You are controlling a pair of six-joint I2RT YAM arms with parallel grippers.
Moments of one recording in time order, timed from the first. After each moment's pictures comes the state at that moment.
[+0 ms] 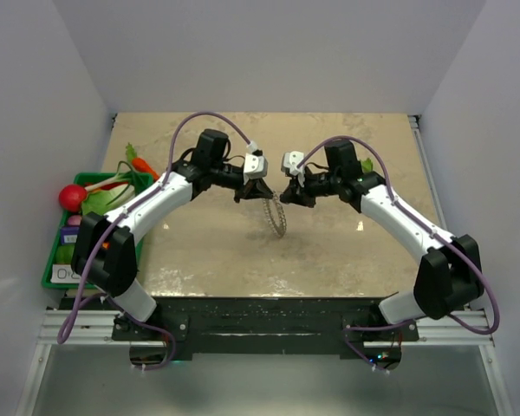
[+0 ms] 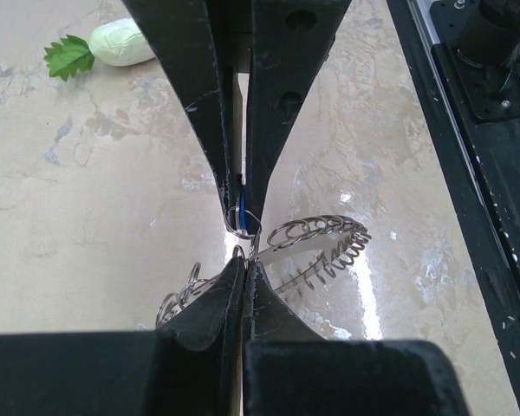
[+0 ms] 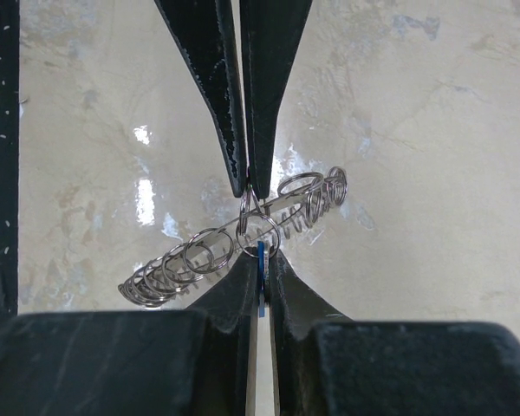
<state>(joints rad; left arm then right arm) -0.49 1.62 1.26 -0.30 1.02 0.64 0.43 1.46 1.13 -0.38 -0.80 -0.64</state>
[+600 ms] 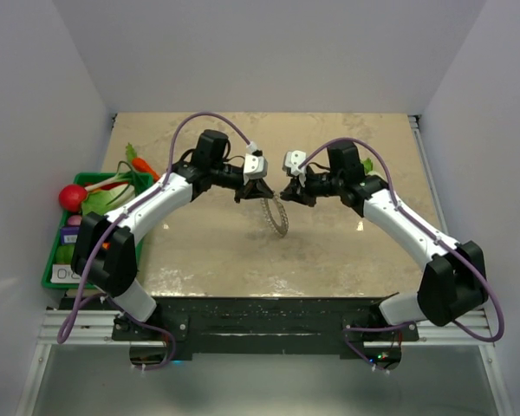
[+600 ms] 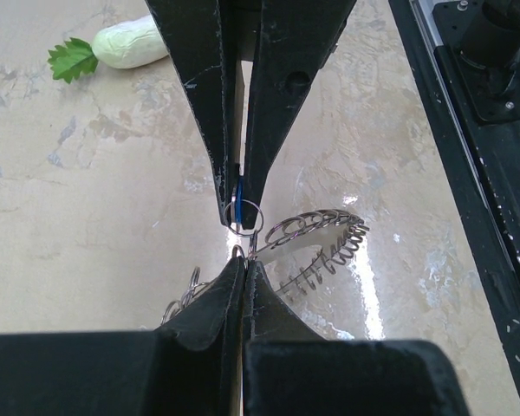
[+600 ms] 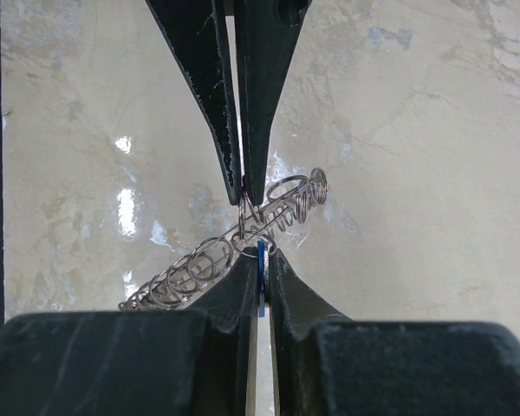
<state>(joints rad) -0.49 1.62 1.25 -0.27 1.02 0.63 0.43 1.41 1.10 -0.31 -0.76 -0.60</state>
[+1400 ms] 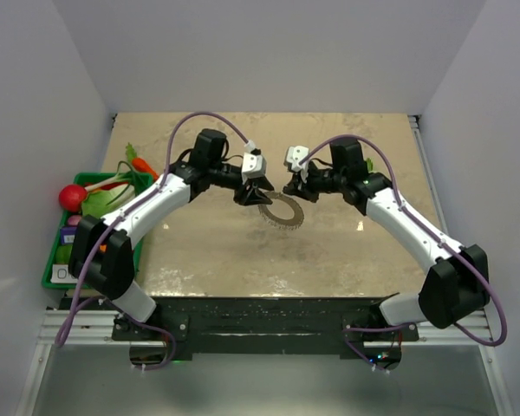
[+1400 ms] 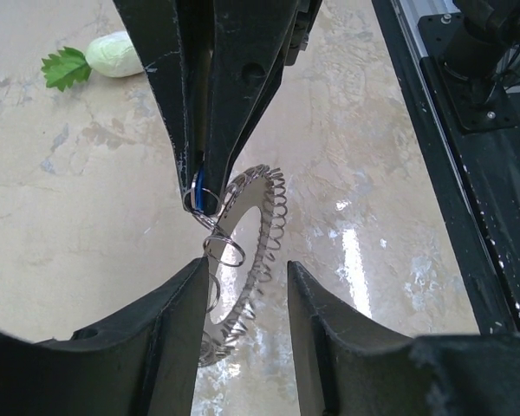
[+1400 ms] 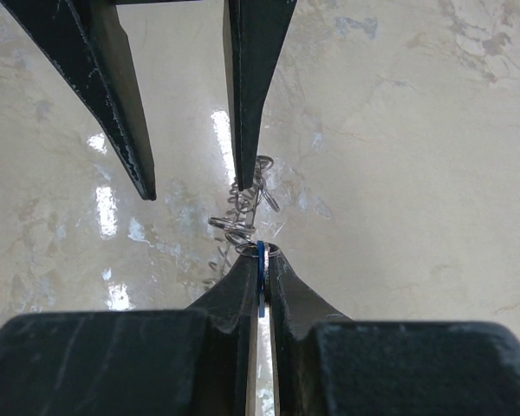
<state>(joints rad) -0.49 1.61 1.24 -0.27 1.04 0.61 0.43 1.39 1.11 -0.32 -0.69 -0.59</state>
